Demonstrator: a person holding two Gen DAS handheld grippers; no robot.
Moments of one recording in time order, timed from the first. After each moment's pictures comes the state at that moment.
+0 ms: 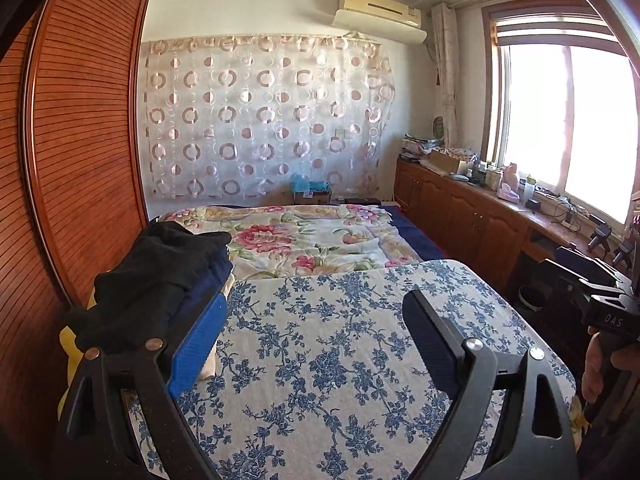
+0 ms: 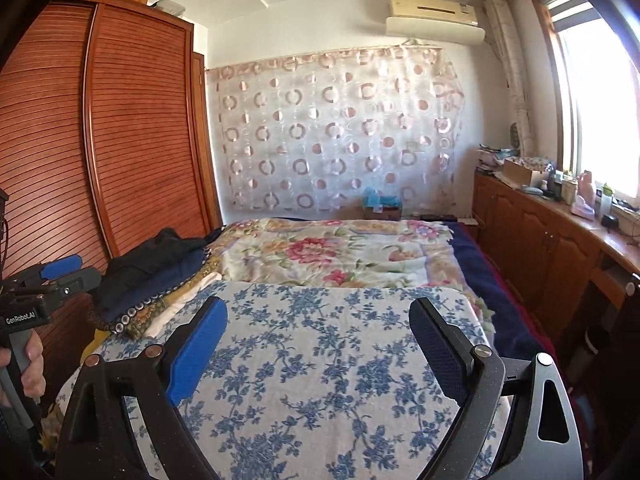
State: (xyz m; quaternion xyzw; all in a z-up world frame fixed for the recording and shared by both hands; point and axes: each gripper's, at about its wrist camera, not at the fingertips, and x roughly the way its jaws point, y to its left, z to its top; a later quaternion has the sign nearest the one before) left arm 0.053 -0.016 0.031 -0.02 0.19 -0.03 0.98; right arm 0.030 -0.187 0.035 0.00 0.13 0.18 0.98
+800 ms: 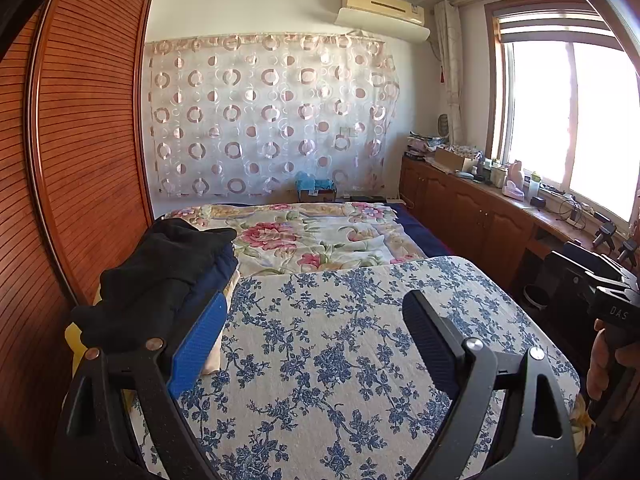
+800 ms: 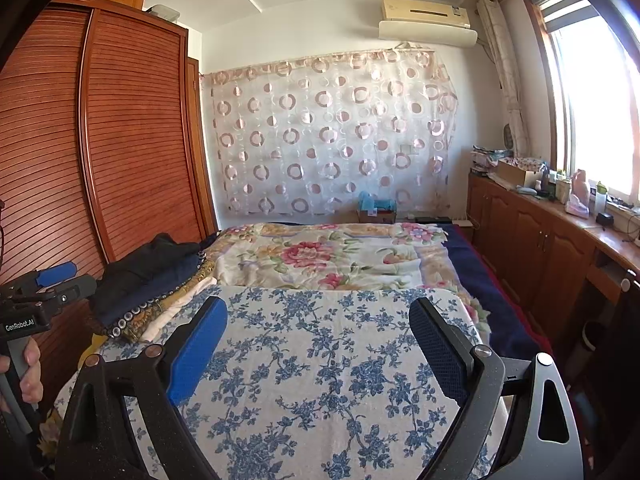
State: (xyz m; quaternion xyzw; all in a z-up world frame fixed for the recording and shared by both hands) left arm 0.052 -0.016 0.030 -0.01 0.20 -0.02 0.98; right arm 0.041 -0.187 0.021 0.00 0.13 0.17 0.98
